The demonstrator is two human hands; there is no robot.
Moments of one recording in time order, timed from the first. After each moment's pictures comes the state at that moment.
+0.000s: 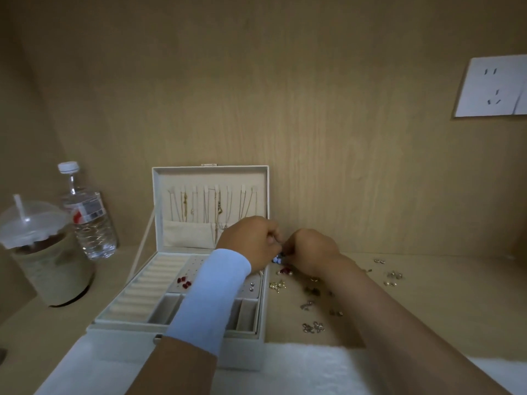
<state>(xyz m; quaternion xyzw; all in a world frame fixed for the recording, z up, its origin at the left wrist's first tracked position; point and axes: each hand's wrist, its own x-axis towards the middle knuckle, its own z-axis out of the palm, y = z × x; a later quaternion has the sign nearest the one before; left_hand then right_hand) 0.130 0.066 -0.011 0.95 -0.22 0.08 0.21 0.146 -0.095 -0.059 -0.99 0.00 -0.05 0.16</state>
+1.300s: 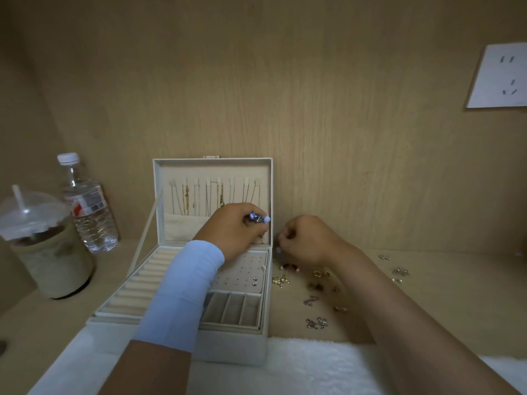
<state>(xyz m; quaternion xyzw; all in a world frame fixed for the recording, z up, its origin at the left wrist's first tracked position) 0.131 0.098 -0.001 0.90 -0.19 0.07 0.39 0.139 -0.090 -0.042 -0.95 -0.06 -0.07 0.29</state>
